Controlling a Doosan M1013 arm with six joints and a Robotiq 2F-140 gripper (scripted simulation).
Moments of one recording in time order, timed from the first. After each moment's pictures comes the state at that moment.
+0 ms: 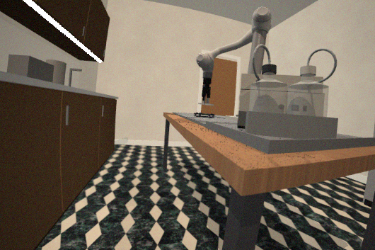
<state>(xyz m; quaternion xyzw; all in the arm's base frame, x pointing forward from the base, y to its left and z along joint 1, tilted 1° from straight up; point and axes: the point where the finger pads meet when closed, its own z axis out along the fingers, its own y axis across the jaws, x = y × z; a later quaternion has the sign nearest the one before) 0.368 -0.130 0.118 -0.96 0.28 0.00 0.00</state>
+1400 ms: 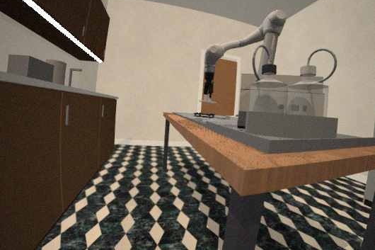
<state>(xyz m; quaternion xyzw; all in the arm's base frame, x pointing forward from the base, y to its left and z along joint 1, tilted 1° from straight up) 0.375 0.001 0.136 -0.99 -0.12 -0.01 0.00</state>
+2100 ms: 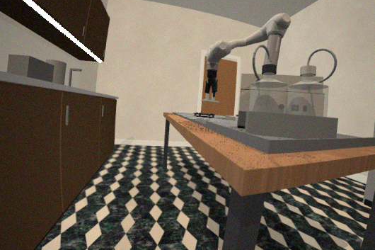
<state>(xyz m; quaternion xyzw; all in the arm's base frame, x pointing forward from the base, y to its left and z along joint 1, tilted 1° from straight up) 0.364 0.062 0.141 -0.98 -0.19 -0.01 0.00</state>
